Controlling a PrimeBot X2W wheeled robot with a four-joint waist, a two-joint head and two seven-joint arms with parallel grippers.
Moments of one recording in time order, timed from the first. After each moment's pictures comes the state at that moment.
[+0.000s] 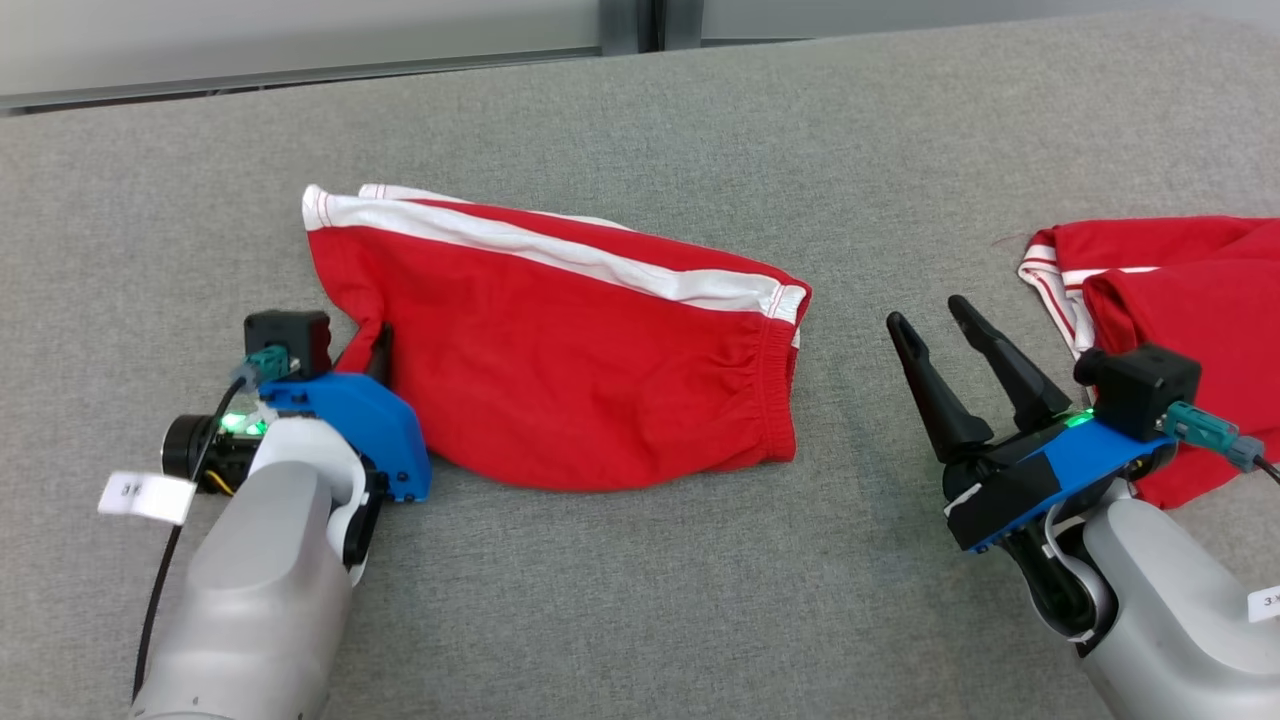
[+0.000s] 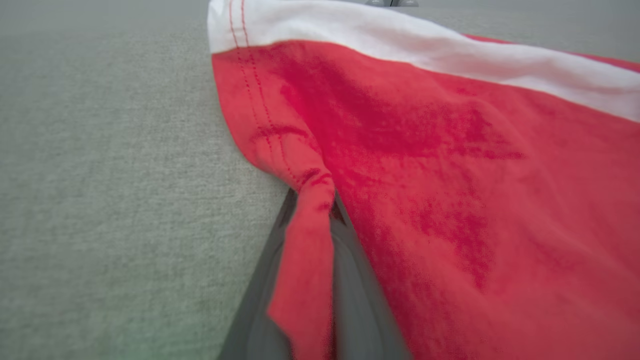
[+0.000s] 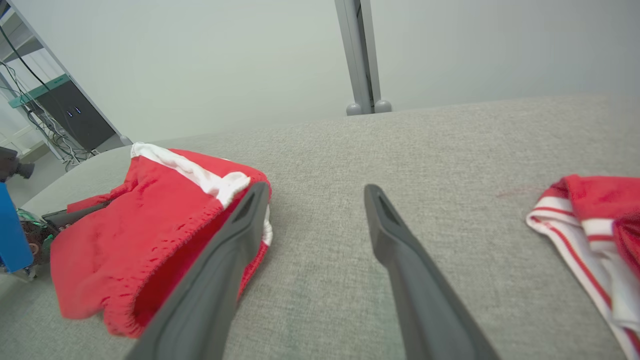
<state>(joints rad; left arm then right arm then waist) -0.77 0.11 -0.28 1.17 -0.31 -0.13 -0.12 -0.50 -0.36 0.50 0.42 0.71 0.13 -0.26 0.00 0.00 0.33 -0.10</state>
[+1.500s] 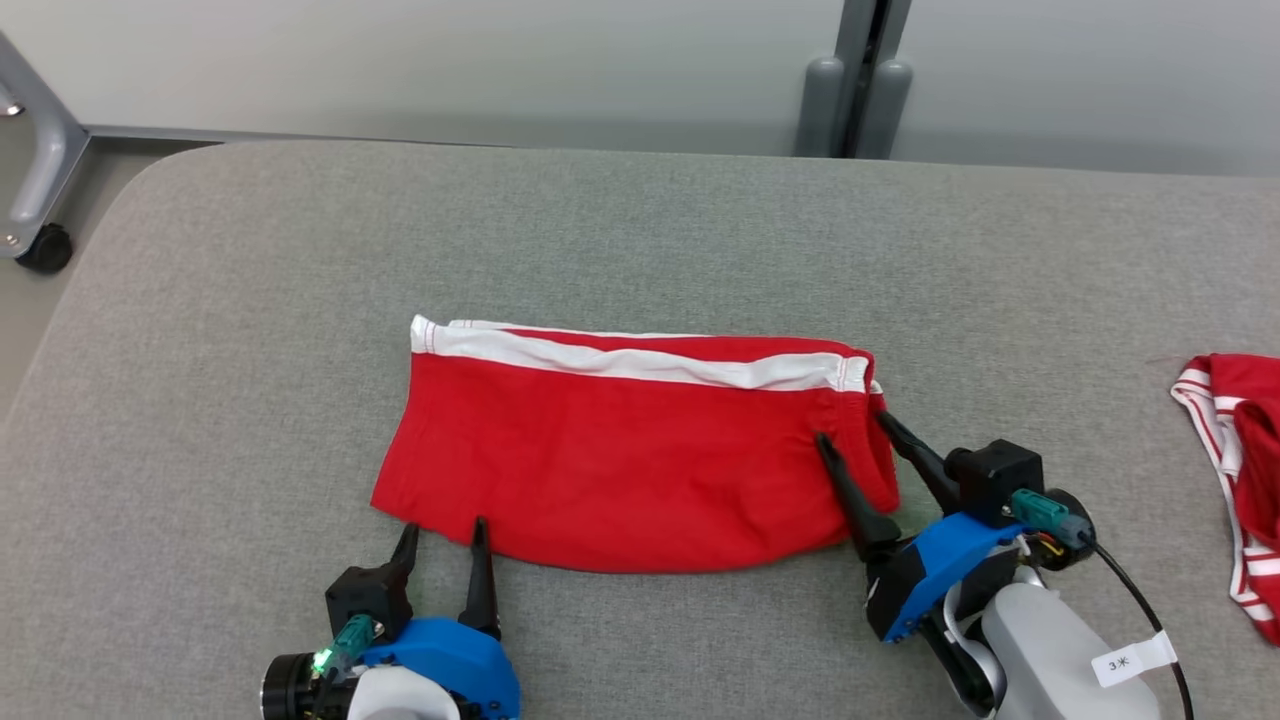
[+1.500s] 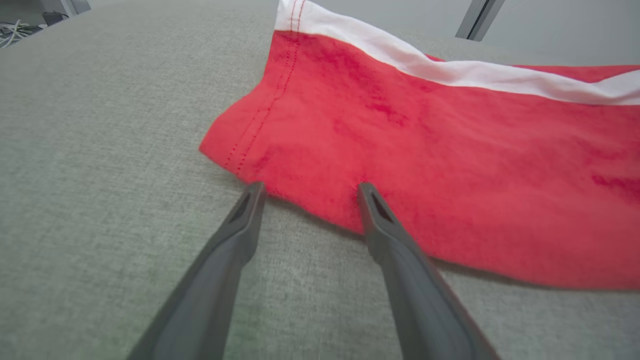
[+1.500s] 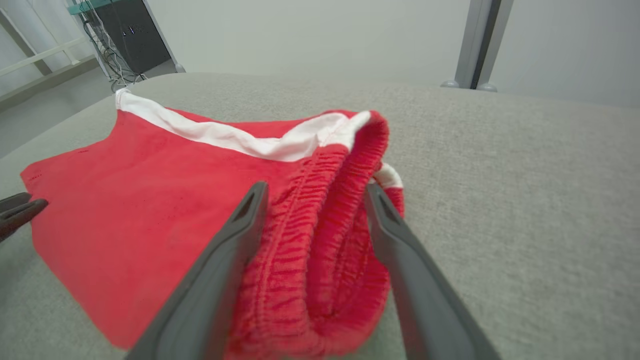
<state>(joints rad) -0.22 0.05 -0.29 0.67 -0.35 0.07 -0.26 -0.43 -0.15 0.40 0.66 0.34 0.13 -0.26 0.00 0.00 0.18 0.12</state>
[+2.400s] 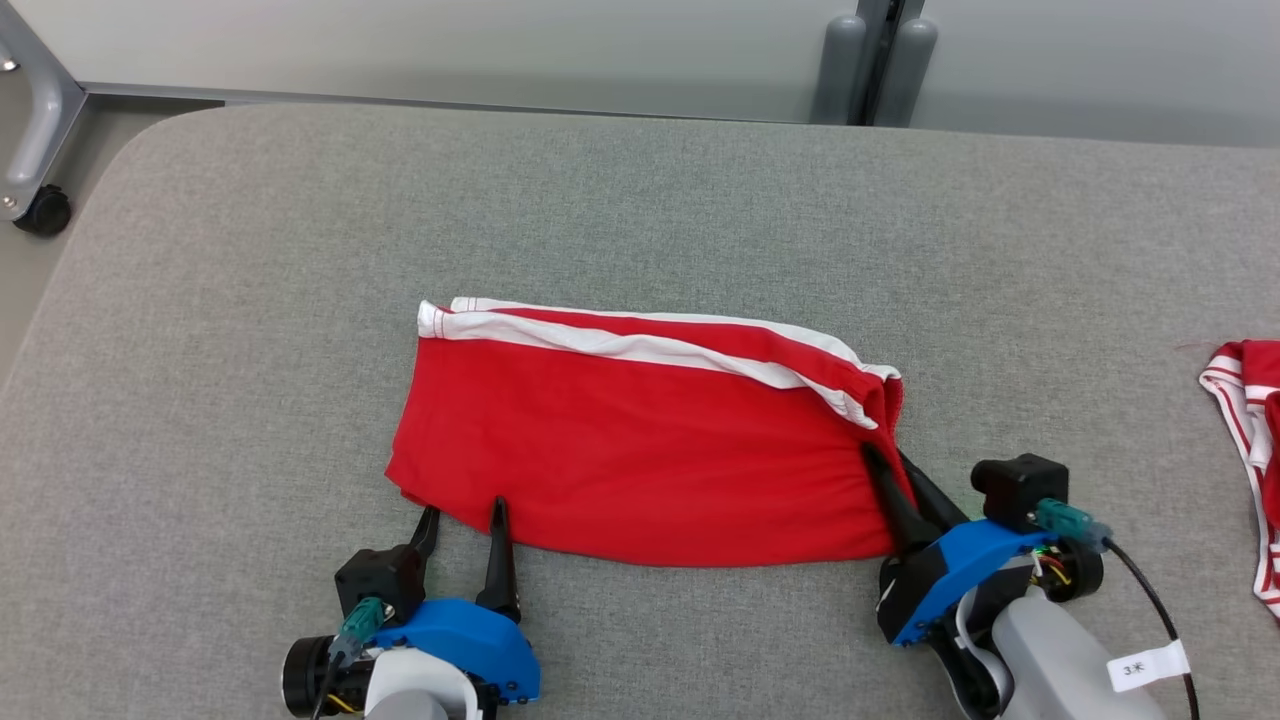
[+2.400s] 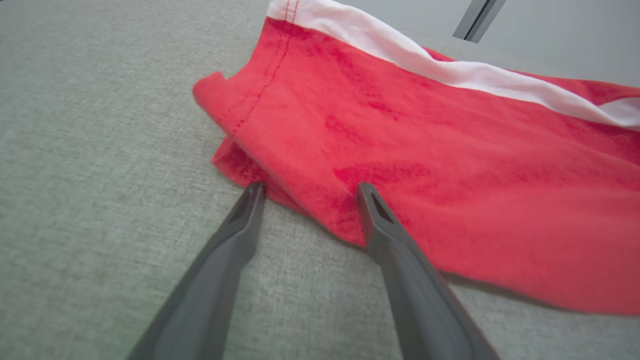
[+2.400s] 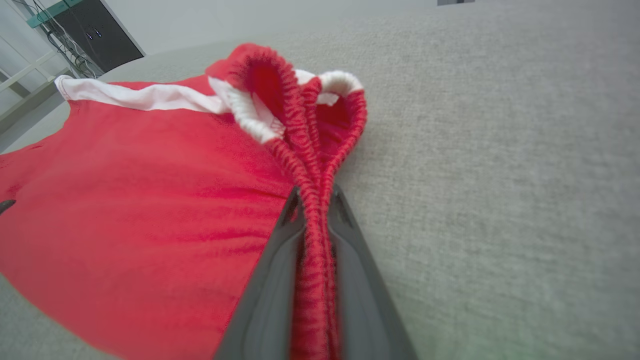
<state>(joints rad) -0.24 0.05 -0.36 0.64 -0.46 0.09 -0.26 -0.44 -0.11 0.33 0.80 0.40 0.13 -0.27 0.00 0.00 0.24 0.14</state>
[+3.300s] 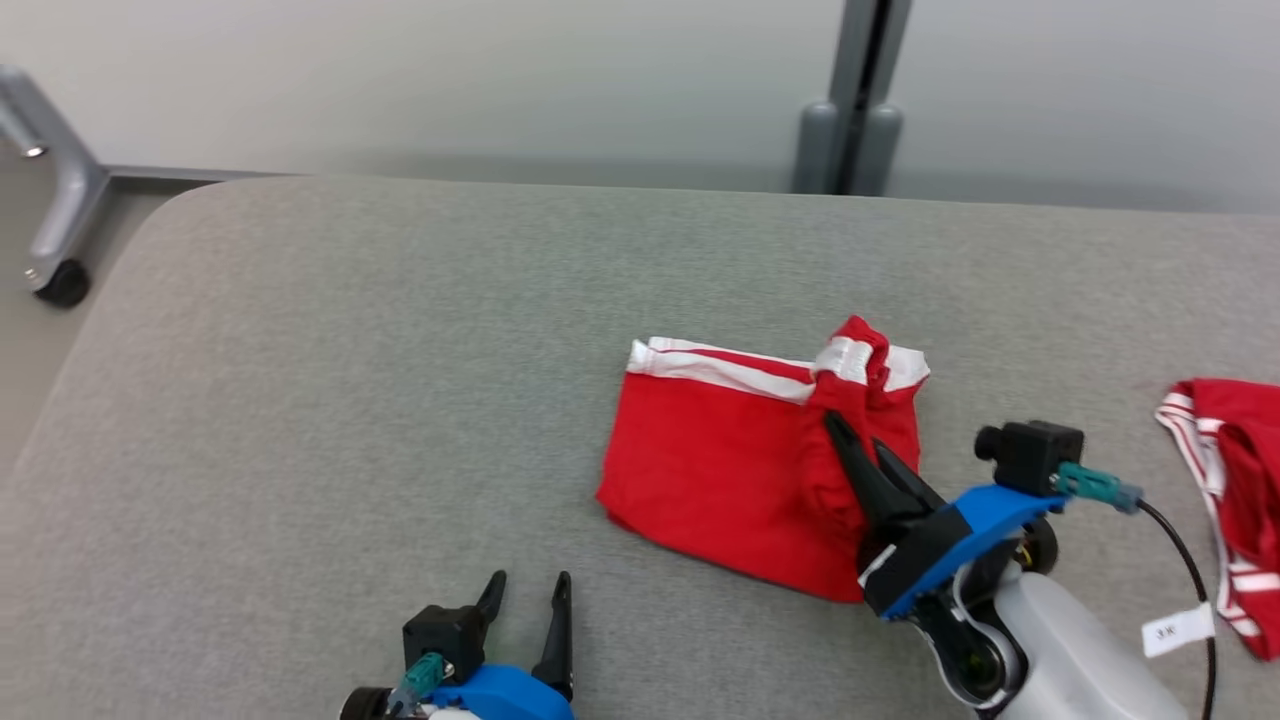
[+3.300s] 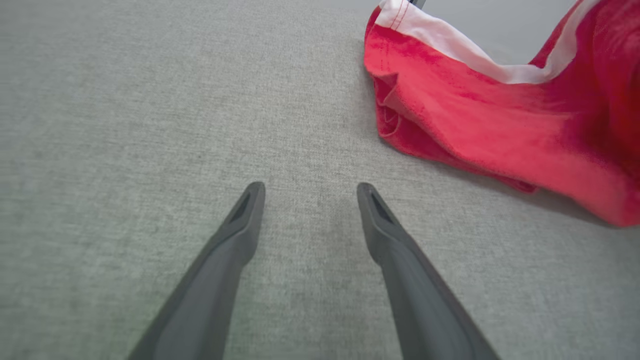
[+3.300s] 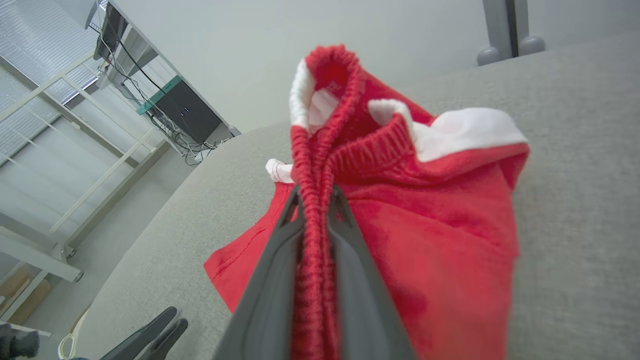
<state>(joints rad) -0.19 0.05 -0.50 0.68 -0.50 0.05 -0.26 -0.40 -0.20 0.47 0.52 0.84 0.13 -0.15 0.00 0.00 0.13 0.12</state>
